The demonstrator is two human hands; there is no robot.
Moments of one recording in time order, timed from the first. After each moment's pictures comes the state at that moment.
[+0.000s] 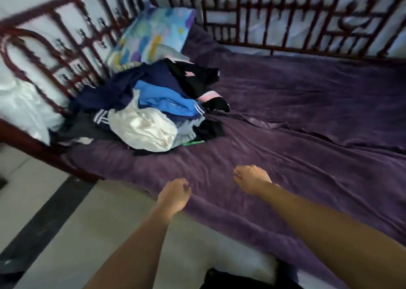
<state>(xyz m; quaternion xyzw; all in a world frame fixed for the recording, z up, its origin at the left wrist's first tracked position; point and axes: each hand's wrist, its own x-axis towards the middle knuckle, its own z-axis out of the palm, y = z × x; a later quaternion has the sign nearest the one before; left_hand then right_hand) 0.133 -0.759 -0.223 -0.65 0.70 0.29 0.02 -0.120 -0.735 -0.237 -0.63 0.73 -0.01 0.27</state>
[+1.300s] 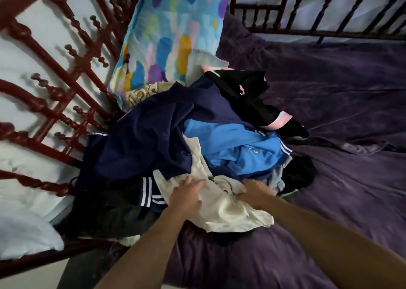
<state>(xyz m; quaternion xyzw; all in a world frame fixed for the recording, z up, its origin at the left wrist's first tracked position) 0.404 -1.262 -0.274 -0.46 0.83 0.25 0.18 0.187 -1.183 -0.302 -0.48 0.78 0.05 0.39</state>
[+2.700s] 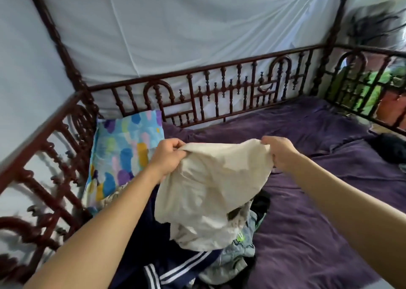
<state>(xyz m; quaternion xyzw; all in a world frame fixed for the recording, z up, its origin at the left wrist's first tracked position) 0.386 -1.330 0.023 -0.25 0.81 0.49 -0.20 0.197 -1.111 0.010 0.02 0.71 -0.67 0.22</state>
